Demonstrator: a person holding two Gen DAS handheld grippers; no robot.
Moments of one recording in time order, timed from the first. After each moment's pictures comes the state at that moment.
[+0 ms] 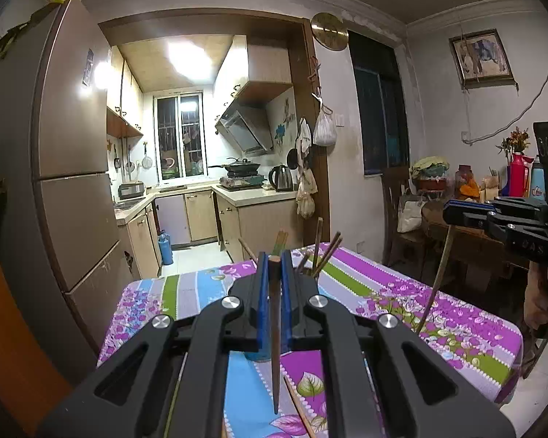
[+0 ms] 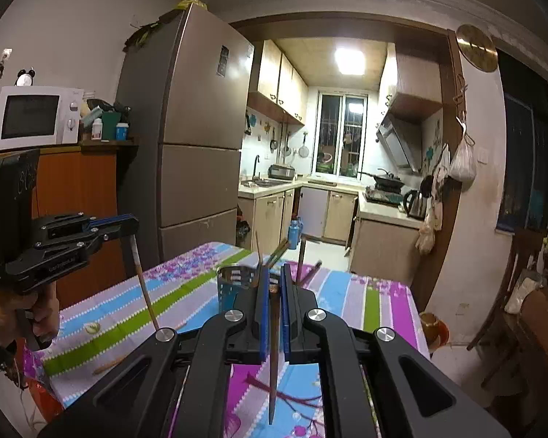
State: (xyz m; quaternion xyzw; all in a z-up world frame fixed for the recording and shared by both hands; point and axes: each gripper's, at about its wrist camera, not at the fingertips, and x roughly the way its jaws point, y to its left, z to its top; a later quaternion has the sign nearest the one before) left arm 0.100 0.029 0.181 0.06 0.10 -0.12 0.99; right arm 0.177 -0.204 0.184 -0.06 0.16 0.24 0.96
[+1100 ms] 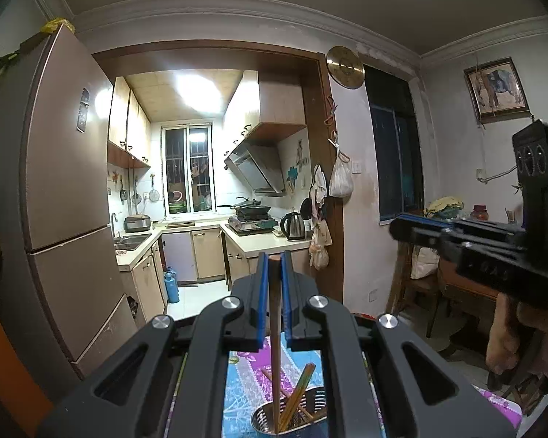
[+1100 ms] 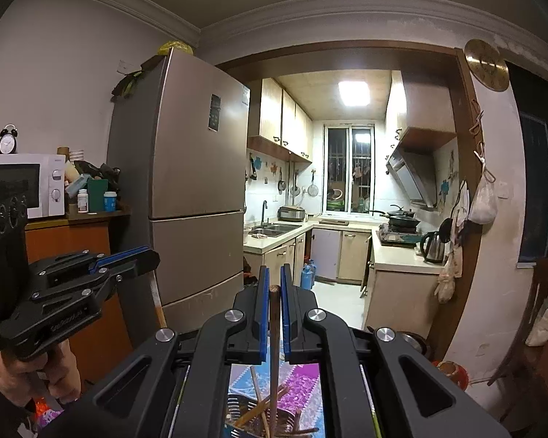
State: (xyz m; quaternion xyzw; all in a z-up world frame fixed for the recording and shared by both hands) left arm 0.195 0.017 0.310 0.04 0.03 -0.11 0.99; right arm 0.328 -0.162 0.316 -0.02 0.11 0.26 0.96
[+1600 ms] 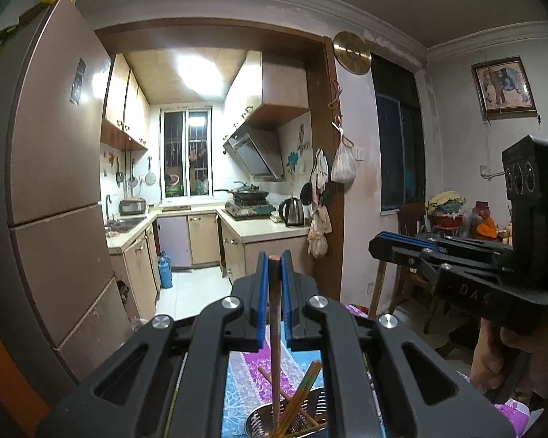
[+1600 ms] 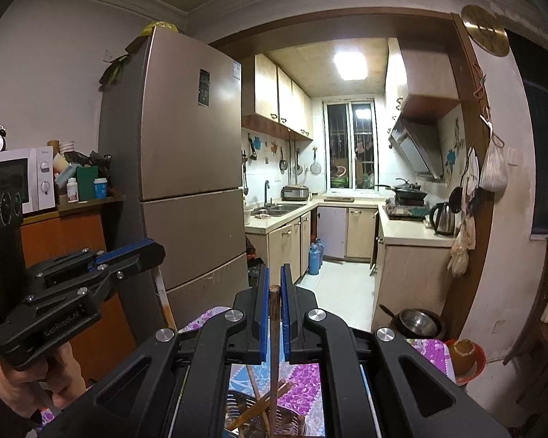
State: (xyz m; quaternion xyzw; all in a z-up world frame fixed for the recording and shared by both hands) left arm 0.243 0.022 0.273 0.02 0.07 -0.11 0.99; right arm 0.384 -0.150 0.259 0.01 0.15 0.27 0.95
